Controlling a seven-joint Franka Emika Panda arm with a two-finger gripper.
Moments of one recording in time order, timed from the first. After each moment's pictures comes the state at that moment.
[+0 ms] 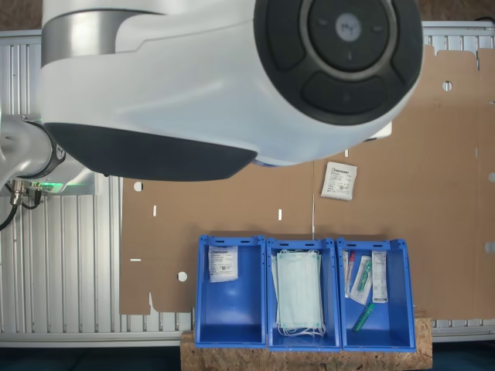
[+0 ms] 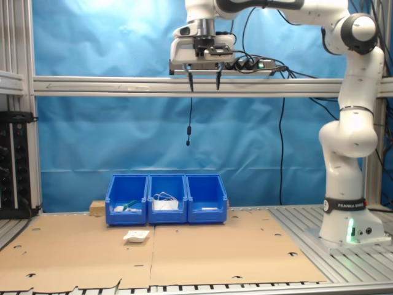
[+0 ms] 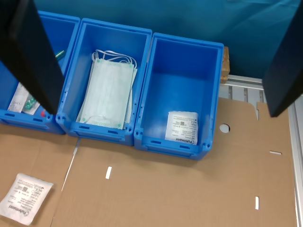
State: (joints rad) arm -0.04 -0.23 -0.02 -1.77 -0.02 1.48 -0.93
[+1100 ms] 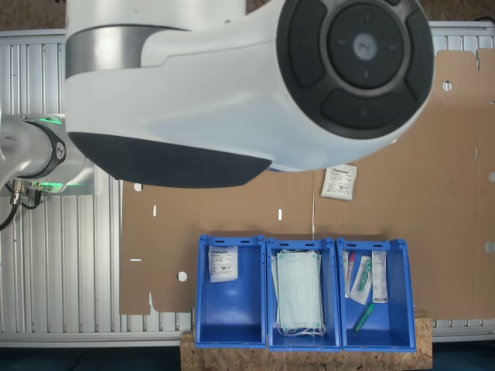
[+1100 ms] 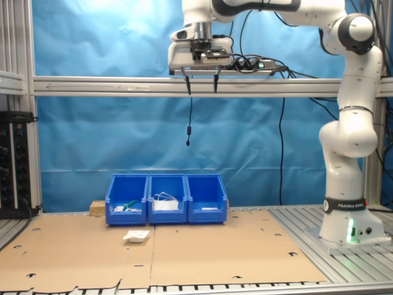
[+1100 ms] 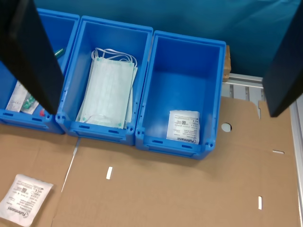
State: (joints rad) arm -0.04 -0.20 -0.03 -1.77 -0.02 1.50 -0.93
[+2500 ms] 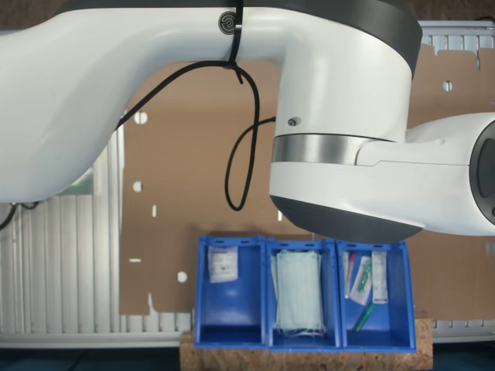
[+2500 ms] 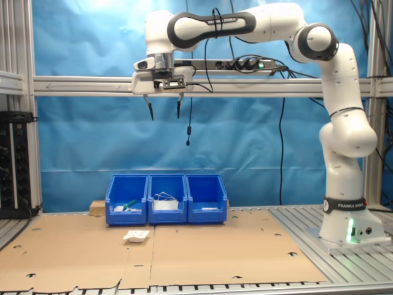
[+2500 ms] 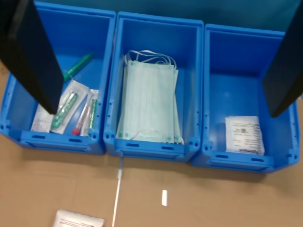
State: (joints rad) arm -0.04 0.15 -0.10 -1.55 -0.02 1.64 -0.93
